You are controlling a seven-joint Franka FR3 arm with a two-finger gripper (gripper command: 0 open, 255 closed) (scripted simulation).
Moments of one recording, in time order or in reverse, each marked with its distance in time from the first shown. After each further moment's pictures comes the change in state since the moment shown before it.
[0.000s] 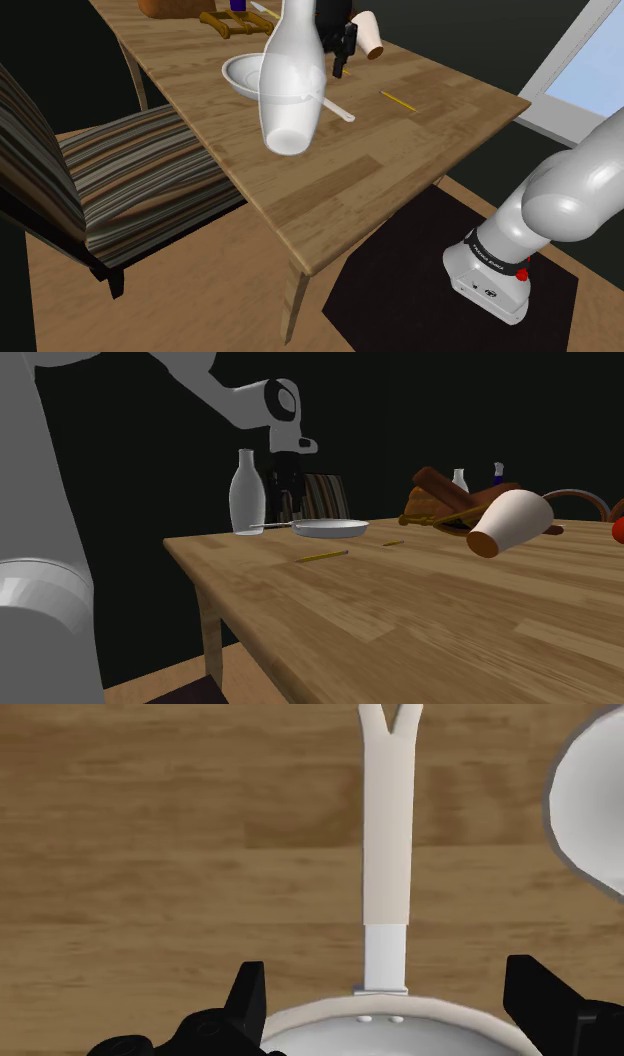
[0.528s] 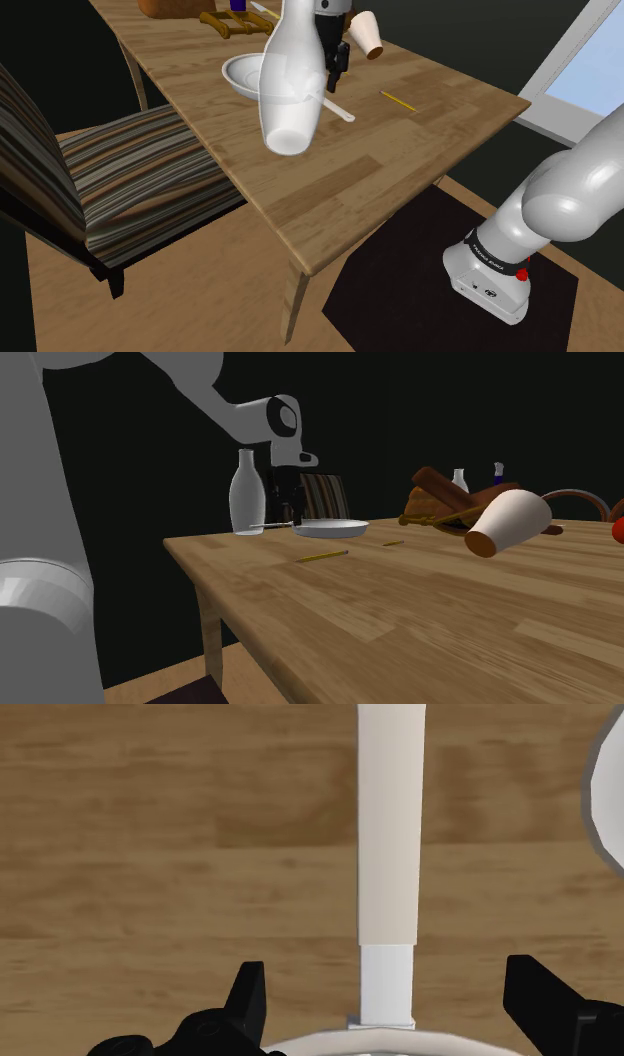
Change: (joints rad) arm 0.003 0.022 0.007 -0.069 -0.012 0.092 0.018
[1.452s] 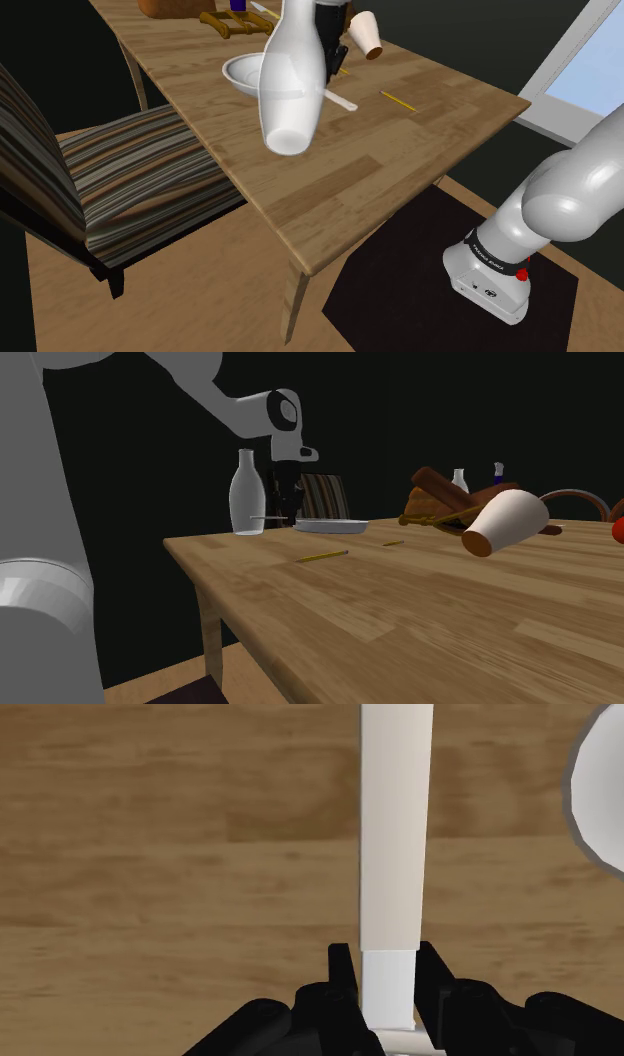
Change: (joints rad) arm -0.001 0.001 -0.002 0.037 0.000 -0.037 -0.003
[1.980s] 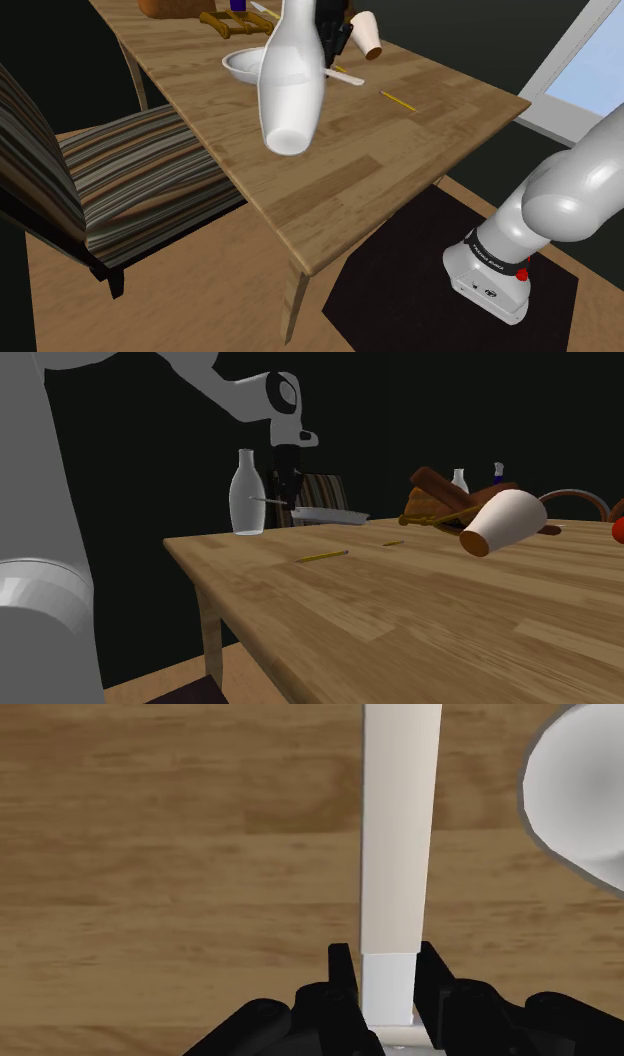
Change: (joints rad) arm 0.000 0.004 0.000 0.109 -0.002 -0.105 0.000
